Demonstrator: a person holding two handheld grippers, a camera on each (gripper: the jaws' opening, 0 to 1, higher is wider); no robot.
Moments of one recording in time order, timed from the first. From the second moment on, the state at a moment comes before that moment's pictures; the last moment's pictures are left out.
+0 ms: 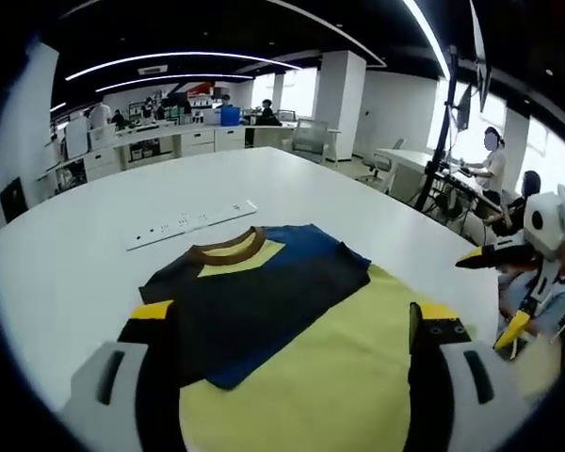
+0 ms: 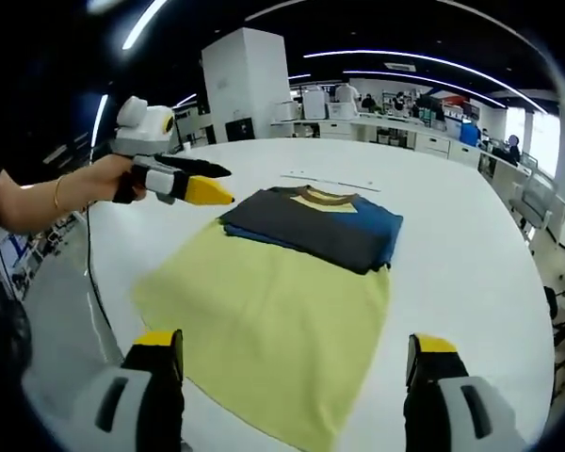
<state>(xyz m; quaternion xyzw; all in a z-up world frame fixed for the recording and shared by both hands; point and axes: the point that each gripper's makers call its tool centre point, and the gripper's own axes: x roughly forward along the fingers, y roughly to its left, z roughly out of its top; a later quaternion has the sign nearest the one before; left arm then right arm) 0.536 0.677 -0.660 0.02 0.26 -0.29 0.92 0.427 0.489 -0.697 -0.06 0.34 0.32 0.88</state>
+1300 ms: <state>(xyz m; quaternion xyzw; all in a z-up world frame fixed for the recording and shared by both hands) 0.387 0.750 -0.734 0.06 0.34 -0.23 0.91 0.378 0.464 -0.759 -0.05 0.44 0.27 0.86</state>
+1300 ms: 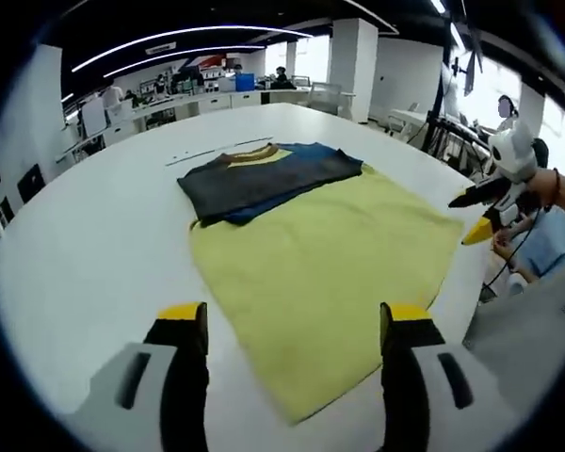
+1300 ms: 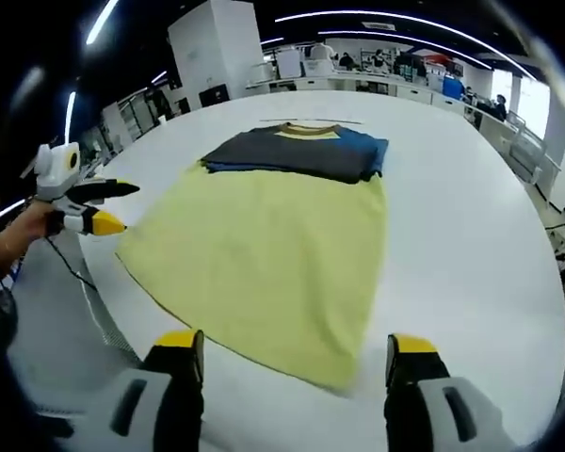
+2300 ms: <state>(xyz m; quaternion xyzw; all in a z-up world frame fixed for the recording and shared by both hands) 0.342 0.777 -0.771 0.02 0.41 -0.15 0.90 0.378 0.438 -0.767 0.01 0.45 0.18 0.87</state>
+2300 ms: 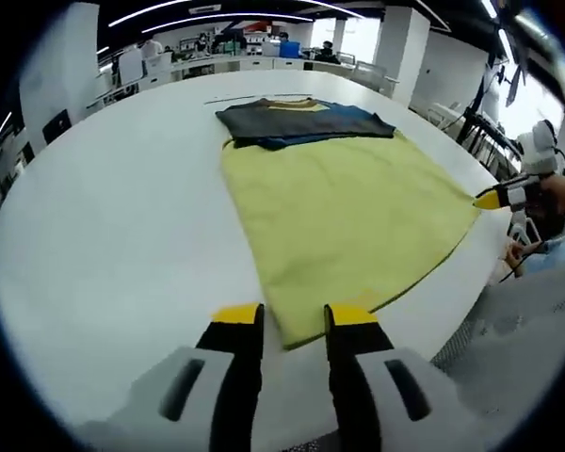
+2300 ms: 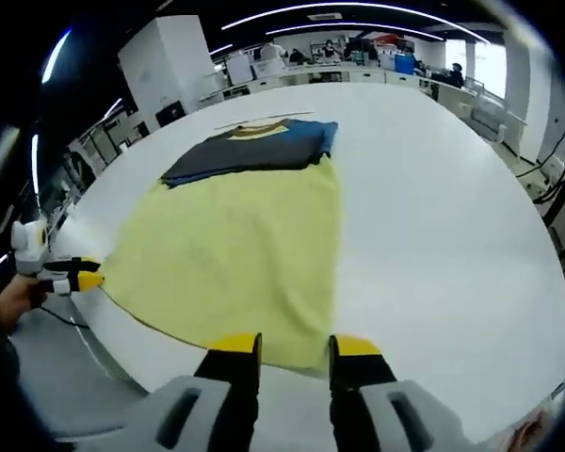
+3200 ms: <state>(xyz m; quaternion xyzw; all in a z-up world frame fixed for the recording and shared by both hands) 0.334 0.781 -0.768 0.01 0.43 -0.14 0.89 0.378 0.435 -0.773 -0.03 0.44 0.19 0.88</state>
